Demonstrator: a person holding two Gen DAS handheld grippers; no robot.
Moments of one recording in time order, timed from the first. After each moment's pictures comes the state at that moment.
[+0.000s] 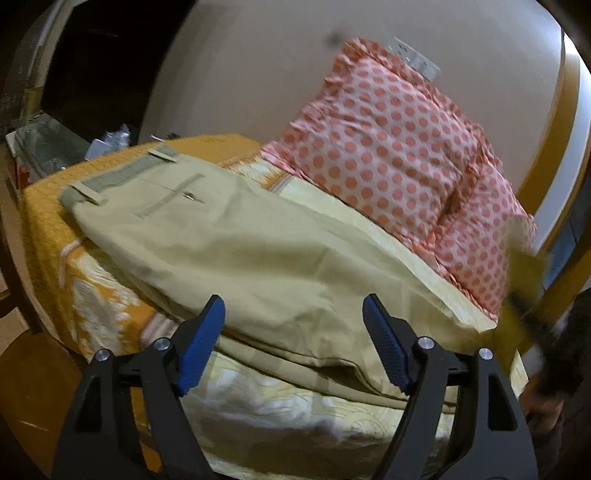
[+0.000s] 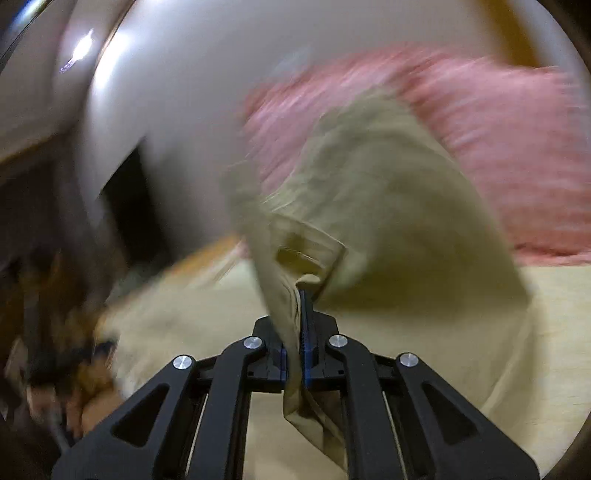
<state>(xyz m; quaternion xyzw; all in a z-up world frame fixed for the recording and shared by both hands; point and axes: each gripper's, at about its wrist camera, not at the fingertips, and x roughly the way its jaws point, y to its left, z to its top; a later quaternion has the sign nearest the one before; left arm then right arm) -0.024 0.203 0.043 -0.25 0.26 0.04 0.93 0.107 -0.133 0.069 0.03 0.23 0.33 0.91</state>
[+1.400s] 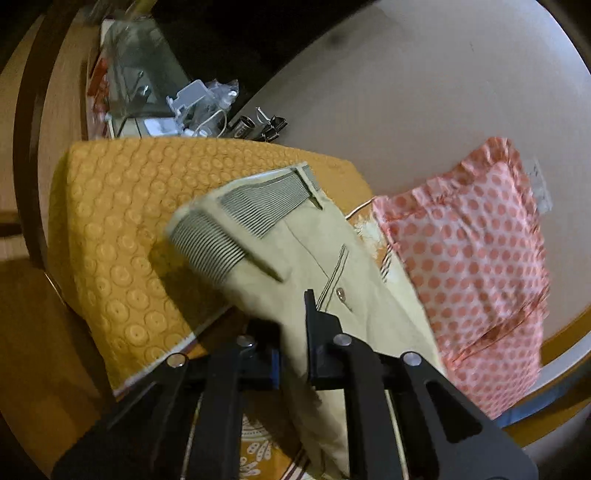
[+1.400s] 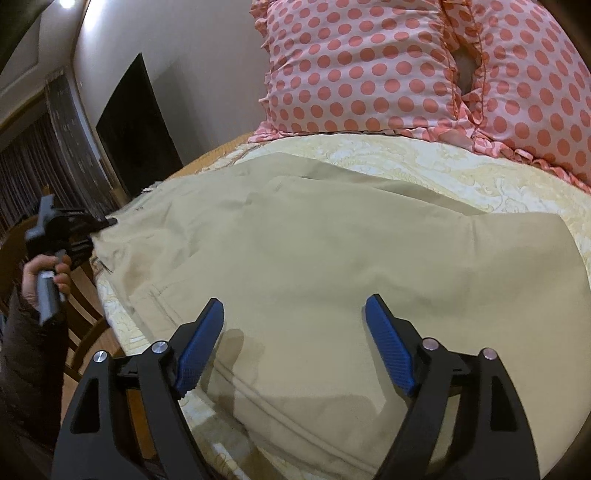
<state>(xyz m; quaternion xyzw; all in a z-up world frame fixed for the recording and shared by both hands) 0.025 0.354 0.014 -0.44 0.26 0.14 0.85 0.089 -0.099 0.002 0.03 0.34 0.31 0.89</state>
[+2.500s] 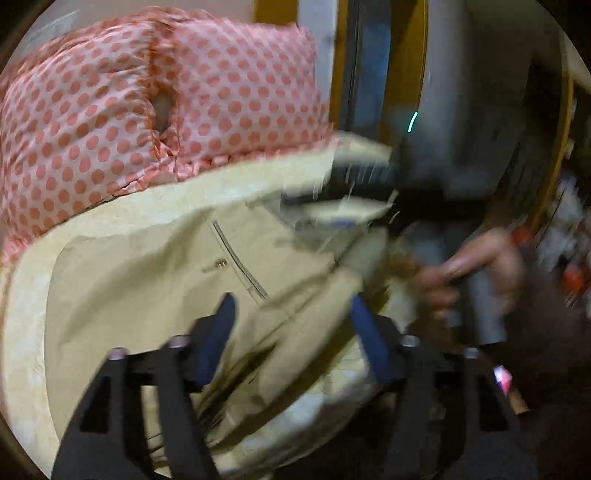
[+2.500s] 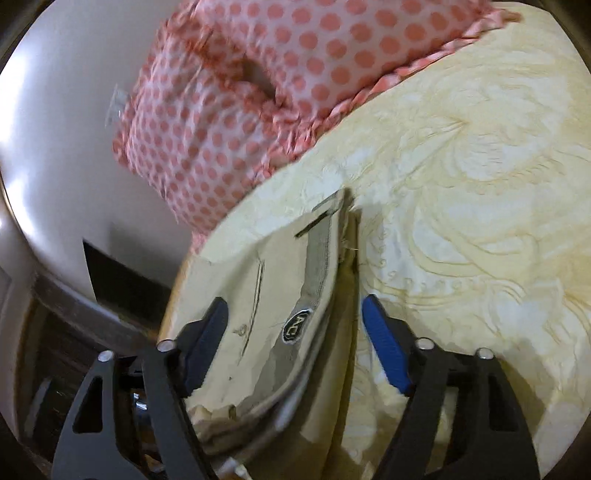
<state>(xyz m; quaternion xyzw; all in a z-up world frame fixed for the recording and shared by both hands) 0.023 -0.068 0.071 0.07 0.31 -0.35 0.88 0.121 -0.301 -0.010 0.35 0.38 0.21 0.83</state>
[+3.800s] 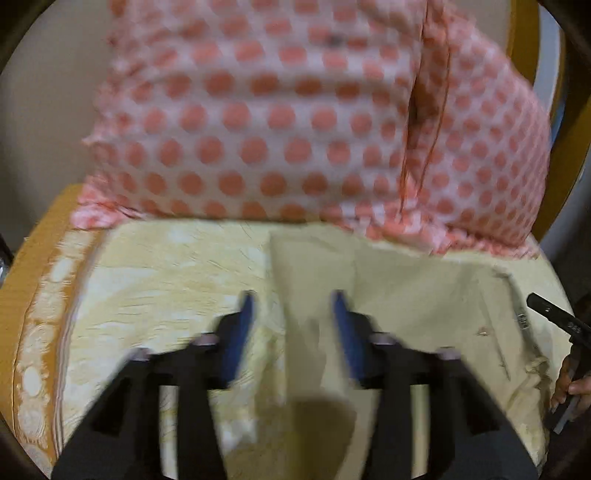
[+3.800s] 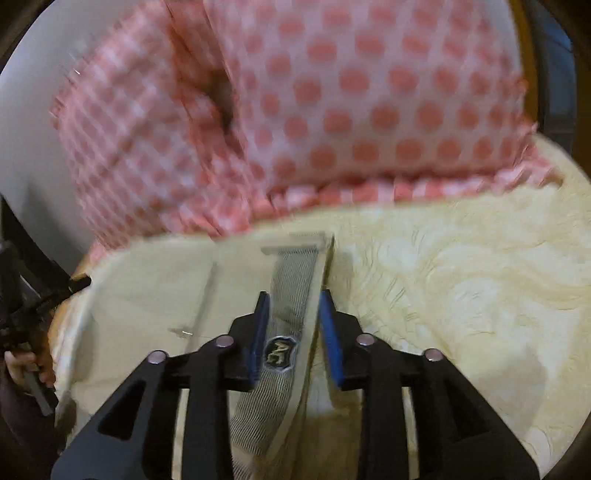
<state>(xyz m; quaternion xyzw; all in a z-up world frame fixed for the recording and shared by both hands) 0.276 0.064 0.080 -0.05 0.36 -0.10 0.93 0.233 -0.306 0.048 0.17 0.33 0.10 0.92</state>
